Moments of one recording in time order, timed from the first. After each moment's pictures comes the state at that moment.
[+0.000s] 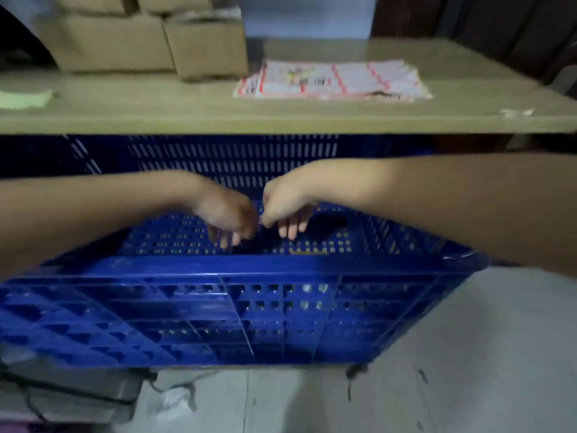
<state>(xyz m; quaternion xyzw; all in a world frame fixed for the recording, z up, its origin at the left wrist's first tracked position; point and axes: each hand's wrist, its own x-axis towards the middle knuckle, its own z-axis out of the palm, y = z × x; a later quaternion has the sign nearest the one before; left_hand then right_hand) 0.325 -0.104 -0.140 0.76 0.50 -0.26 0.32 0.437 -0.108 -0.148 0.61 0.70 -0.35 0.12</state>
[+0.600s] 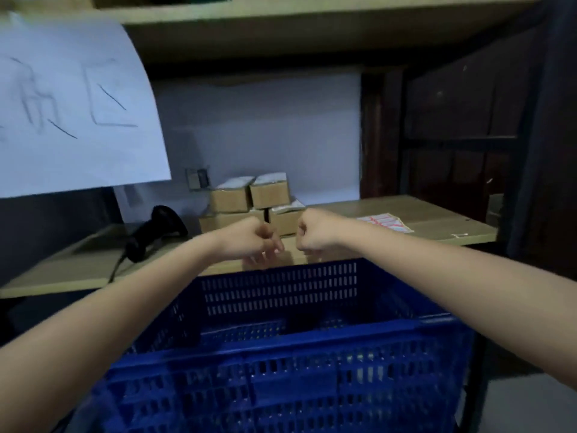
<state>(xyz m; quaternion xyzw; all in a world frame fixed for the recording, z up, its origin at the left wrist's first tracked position) 0.207 -0.151 0.002 0.86 0.43 0.12 0.26 0.356 -0.183 0.004 0.70 0.70 -0.08 -0.14</state>
